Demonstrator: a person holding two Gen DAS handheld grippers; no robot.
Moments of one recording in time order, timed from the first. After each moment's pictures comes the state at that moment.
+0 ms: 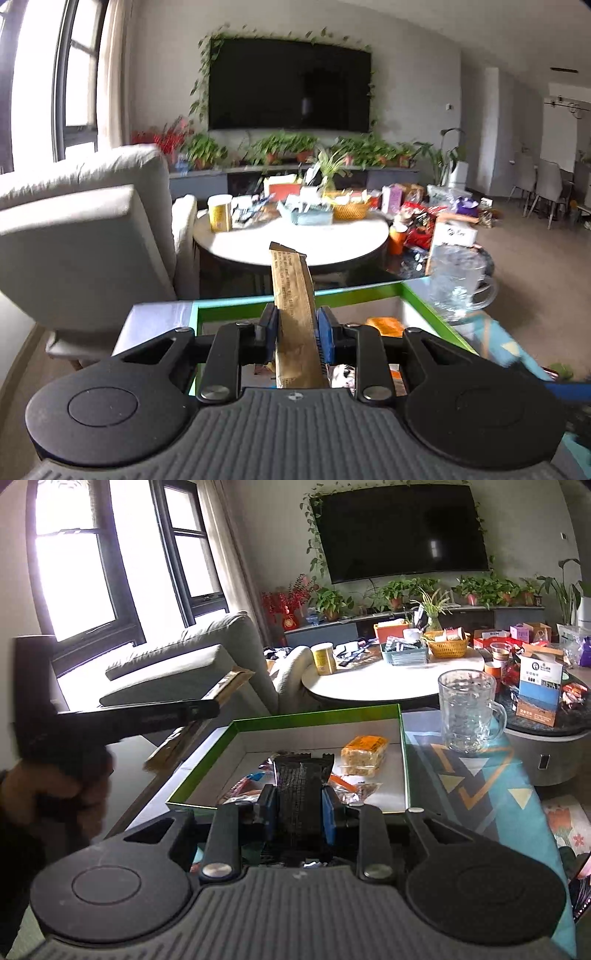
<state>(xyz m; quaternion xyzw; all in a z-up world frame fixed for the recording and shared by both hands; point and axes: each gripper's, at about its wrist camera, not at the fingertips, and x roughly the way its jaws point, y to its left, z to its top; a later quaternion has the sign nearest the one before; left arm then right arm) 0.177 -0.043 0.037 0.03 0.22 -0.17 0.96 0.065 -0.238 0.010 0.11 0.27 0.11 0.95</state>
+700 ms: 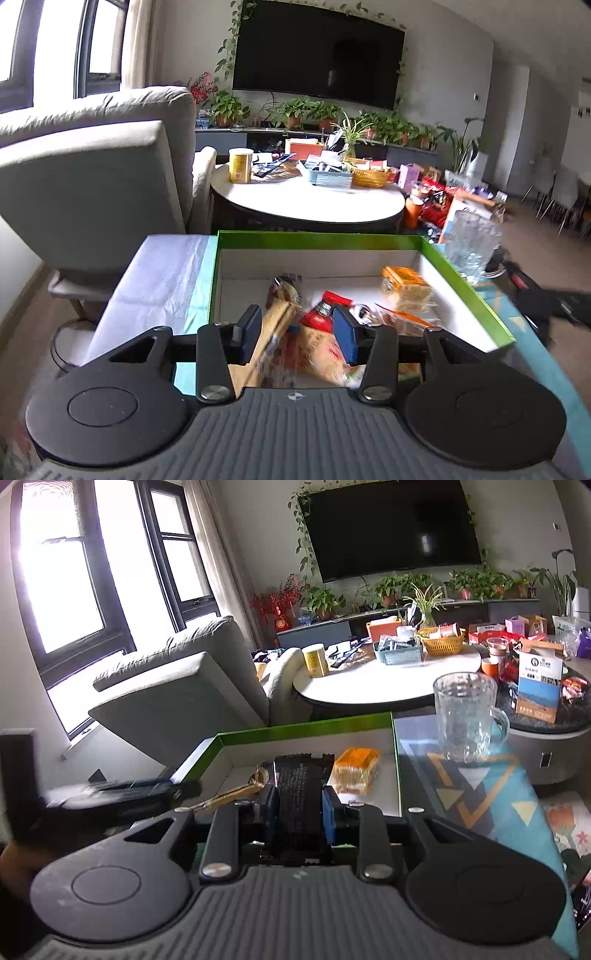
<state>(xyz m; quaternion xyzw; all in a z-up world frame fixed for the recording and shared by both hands) 0.148 -0.014 0.007 -0.02 0.27 -0.16 0.95 0.096 -0.246 0.015 0.12 0.27 0.11 0.95</state>
